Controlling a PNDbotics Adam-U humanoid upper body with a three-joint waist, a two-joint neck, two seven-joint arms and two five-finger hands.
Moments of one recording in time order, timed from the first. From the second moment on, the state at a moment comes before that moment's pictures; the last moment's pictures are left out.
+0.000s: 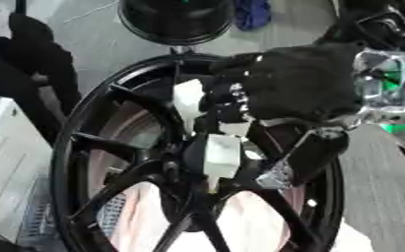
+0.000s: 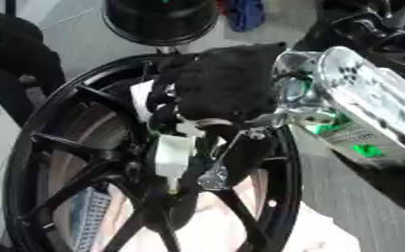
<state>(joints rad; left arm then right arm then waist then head) -0.21 0.85 0.11 -1.98 0.38 0.03 0.37 -0.98 -0.70 0.59 -1.99 0.74 -0.27 0.74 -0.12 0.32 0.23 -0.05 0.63</state>
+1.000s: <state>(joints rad) -0.22 0.85 0.11 -1.98 0.38 0.04 0.36 -0.96 -0.70 0.59 -1.99 0.73 -0.22 0.75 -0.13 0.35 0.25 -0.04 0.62</state>
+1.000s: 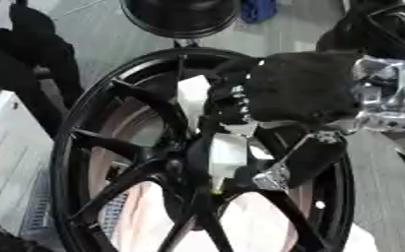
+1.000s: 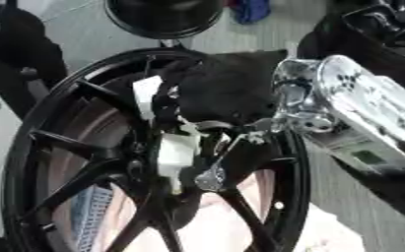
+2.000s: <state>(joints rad) -0.22 0.85 0.11 -1.98 0.38 0.04 0.36 -0.94 -0.70 0.58 -2.00 0.73 -0.12 0.75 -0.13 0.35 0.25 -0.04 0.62</state>
